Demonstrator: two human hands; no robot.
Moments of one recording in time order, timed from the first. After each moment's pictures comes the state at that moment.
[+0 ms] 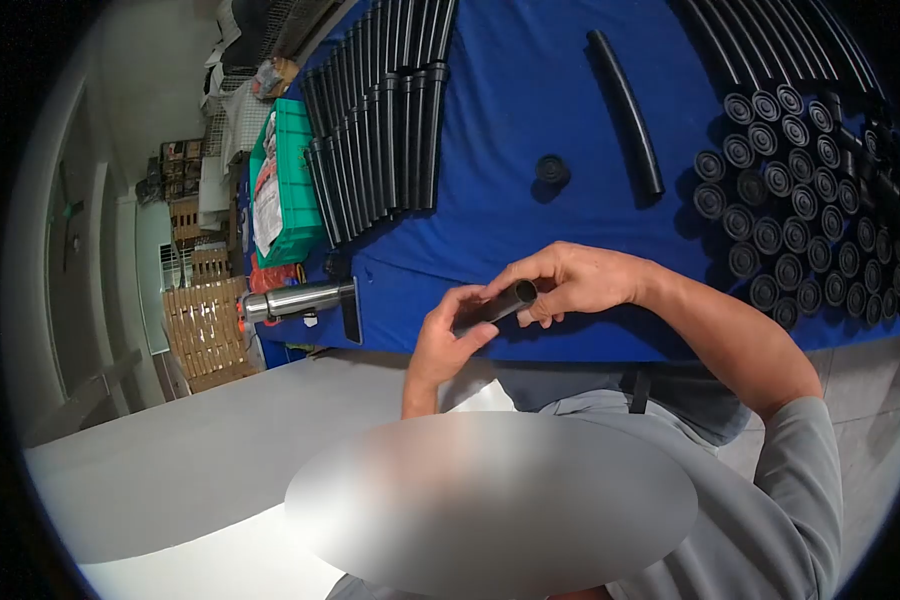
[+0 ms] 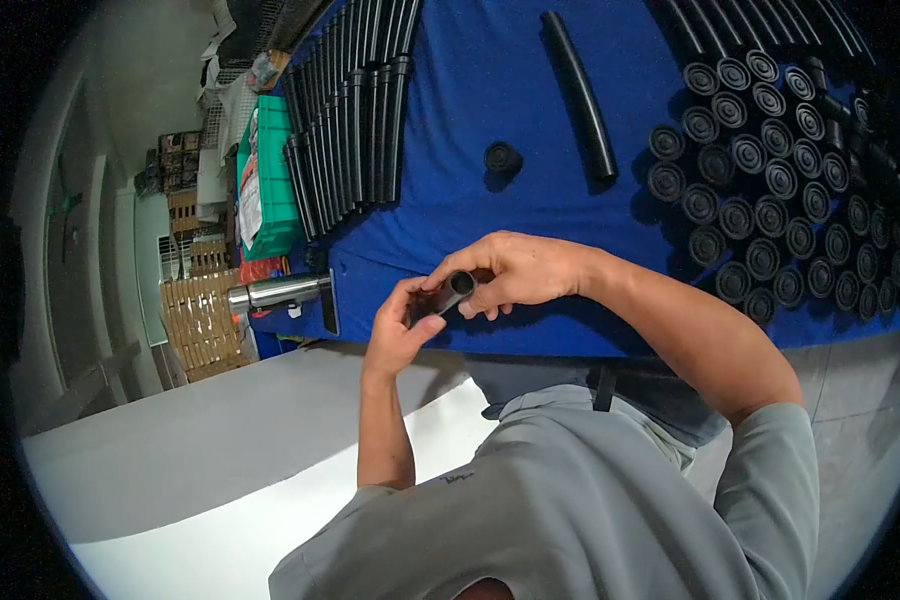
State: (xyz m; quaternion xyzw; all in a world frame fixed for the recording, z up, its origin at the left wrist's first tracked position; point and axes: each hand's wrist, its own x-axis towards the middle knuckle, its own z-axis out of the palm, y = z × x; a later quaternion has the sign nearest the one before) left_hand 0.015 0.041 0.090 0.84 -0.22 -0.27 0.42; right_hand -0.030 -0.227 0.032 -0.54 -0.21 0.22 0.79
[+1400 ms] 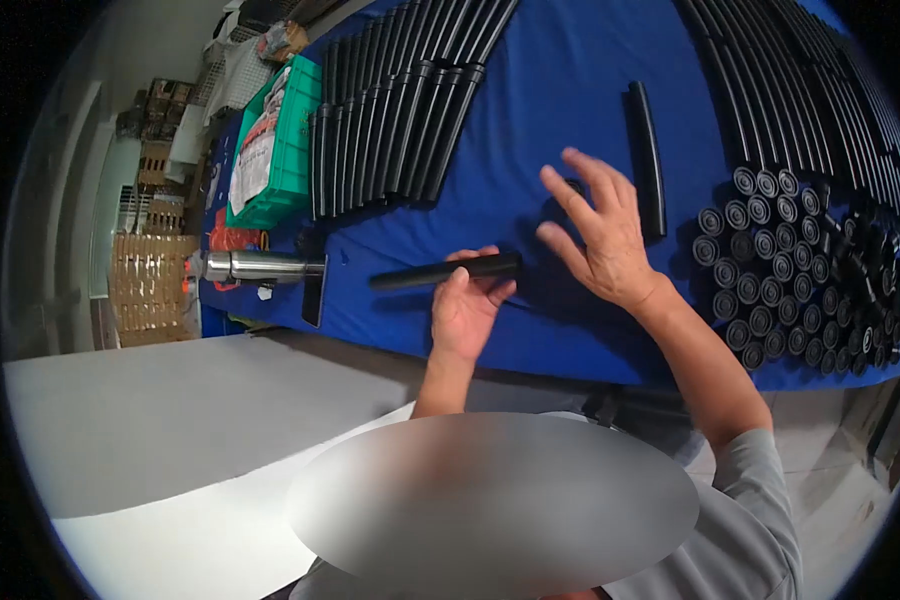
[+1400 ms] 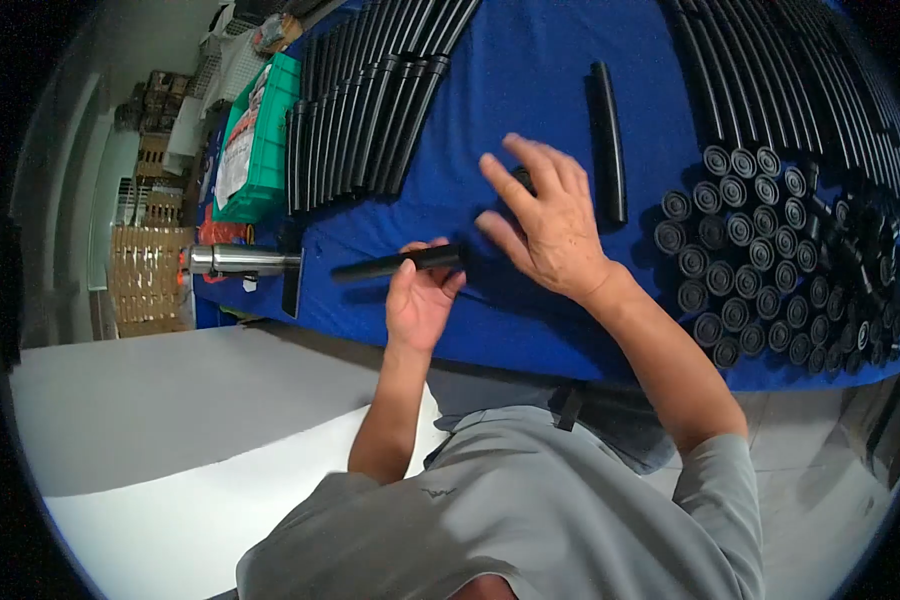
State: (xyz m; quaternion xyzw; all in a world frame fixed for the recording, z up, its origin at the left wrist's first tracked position) left_hand 0.019 0.007 0.013 0.39 -0.03 -0.26 0.89; right_hand -0.017 -0.245 0.043 -0.87 -0.06 -0.35 0.33
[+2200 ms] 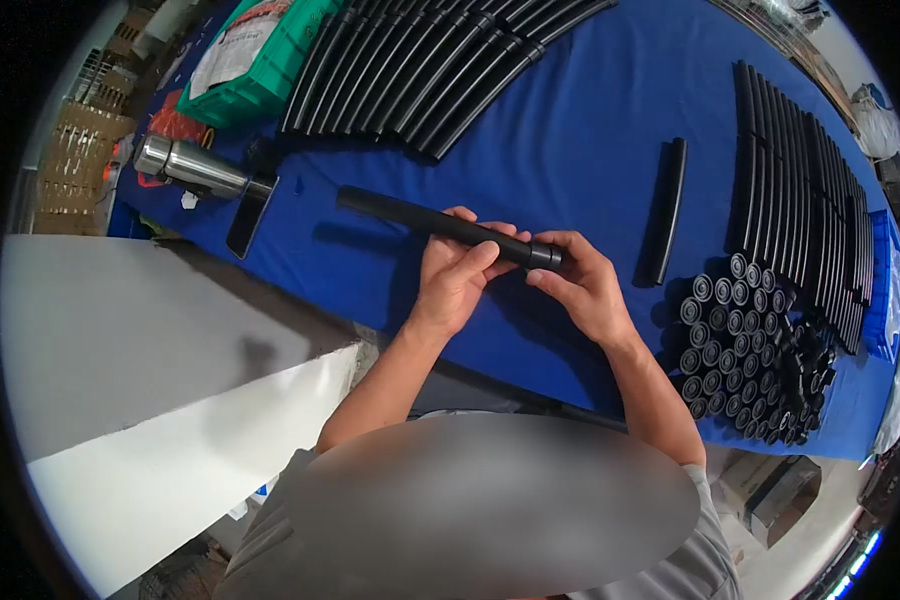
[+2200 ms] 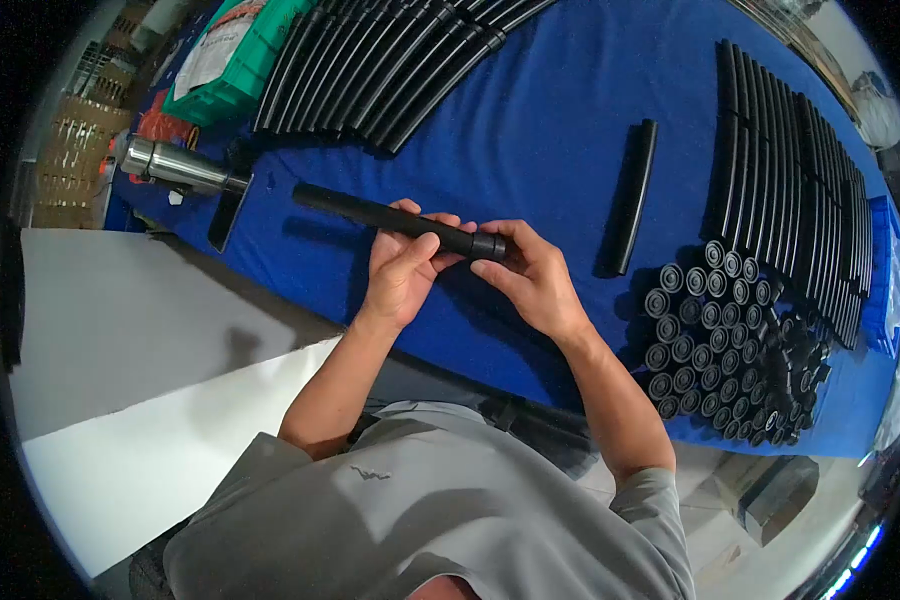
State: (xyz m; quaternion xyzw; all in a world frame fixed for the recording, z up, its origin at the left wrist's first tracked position) left_hand 0.030 -0.017 0.008 0.35 -0.05 -0.20 0.91; right_hand -0.020 -0.217 0.027 -0.66 0.01 0.07 0.74
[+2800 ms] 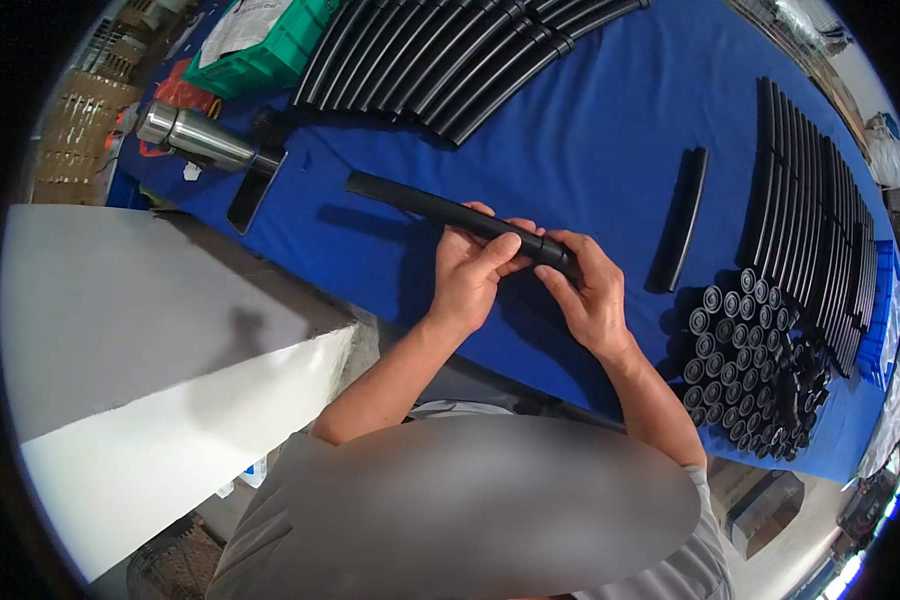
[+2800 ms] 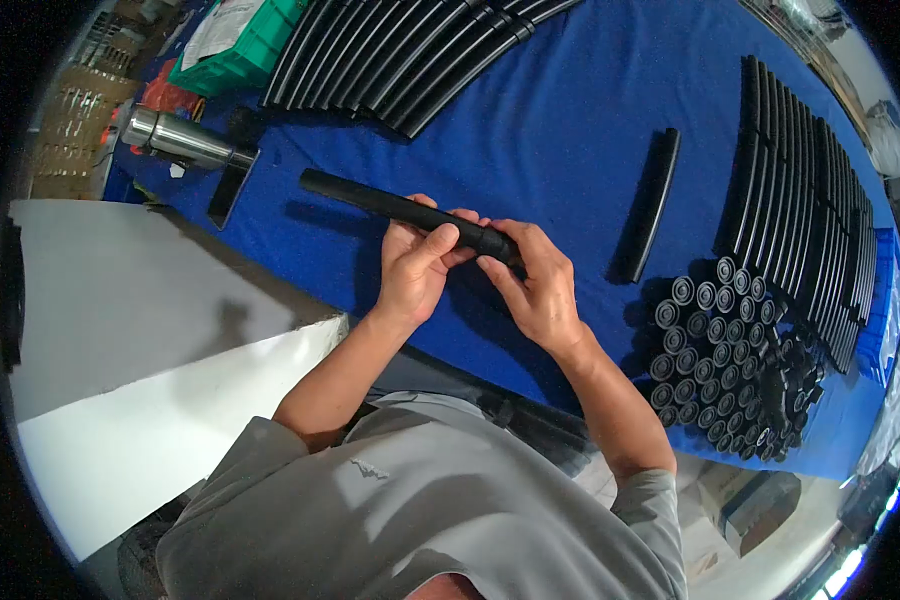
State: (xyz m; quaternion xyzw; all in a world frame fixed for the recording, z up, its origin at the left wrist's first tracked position) left_hand 0.021 -0.026 0.010 0.40 0.00 -0.15 0.91; right_hand -0.020 -0.204 0.036 -0.83 -0.08 -0.09 0.54
